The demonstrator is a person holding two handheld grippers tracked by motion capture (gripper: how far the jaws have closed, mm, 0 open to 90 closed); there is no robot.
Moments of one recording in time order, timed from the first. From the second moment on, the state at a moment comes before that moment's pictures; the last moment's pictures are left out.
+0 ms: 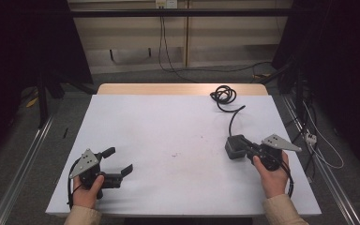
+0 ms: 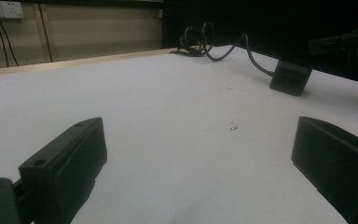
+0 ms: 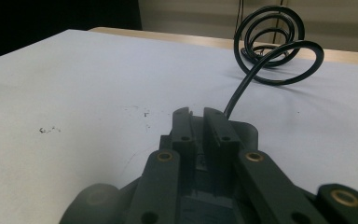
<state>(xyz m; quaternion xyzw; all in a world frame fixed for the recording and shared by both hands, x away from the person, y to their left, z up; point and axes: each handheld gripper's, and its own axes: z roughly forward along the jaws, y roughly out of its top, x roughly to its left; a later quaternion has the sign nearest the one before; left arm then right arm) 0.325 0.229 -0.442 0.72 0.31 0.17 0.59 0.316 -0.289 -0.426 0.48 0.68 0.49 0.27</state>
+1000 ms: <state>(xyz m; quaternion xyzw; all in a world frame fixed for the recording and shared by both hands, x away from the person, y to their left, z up) 0.326 0.229 -0.443 0.72 0.31 0.17 0.59 0.319 -0.290 -0.427 0.48 0.68 0.49 0.26</state>
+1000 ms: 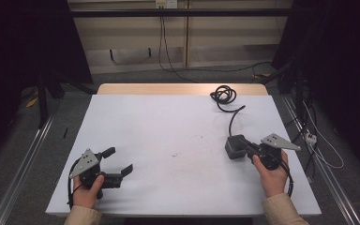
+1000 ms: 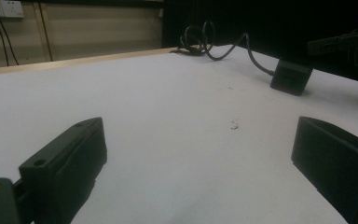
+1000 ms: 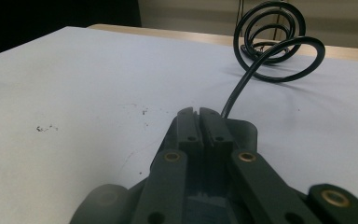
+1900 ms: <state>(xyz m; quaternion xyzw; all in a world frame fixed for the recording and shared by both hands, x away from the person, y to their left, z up) 0.326 0.229 -0.443 0.72 0.31 0.17 0.59 0.321 -0.290 -0.428 0.48 0.69 0.48 0.26</state>
